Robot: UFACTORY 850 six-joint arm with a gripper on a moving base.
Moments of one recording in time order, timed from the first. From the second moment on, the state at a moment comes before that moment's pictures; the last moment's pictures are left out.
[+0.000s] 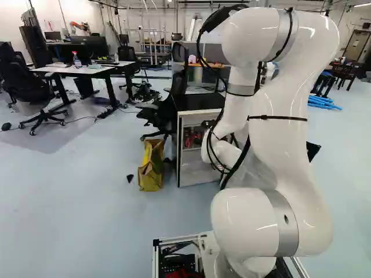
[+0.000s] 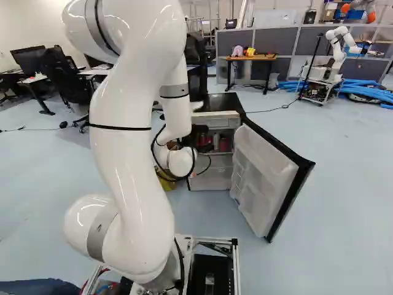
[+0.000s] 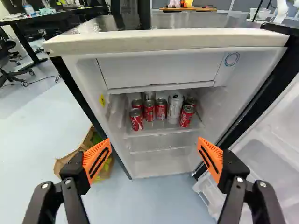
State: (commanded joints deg) arm -10.2 -31.4 -25.7 -8.7 70.2 0.0
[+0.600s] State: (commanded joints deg) arm -10.9 -38.3 -29.7 -9.0 71.3 0.0
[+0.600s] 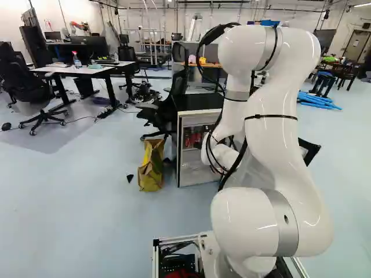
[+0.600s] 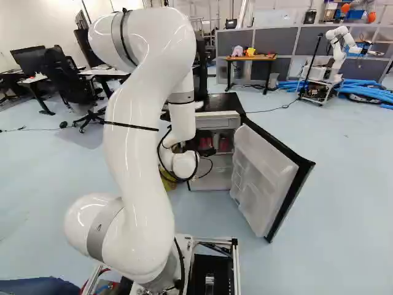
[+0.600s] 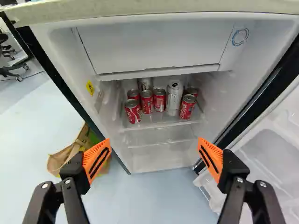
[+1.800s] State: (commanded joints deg) arm -14.5 -52.5 -40.1 -16.1 79.2 0.0
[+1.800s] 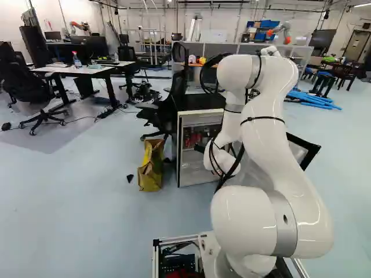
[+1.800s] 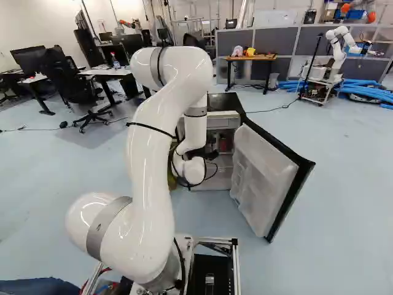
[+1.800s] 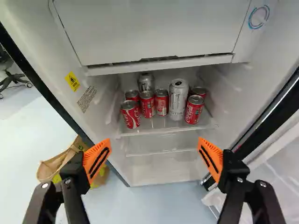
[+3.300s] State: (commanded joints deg) arm -17.8 -68.4 -57.7 -27.6 83.4 0.0
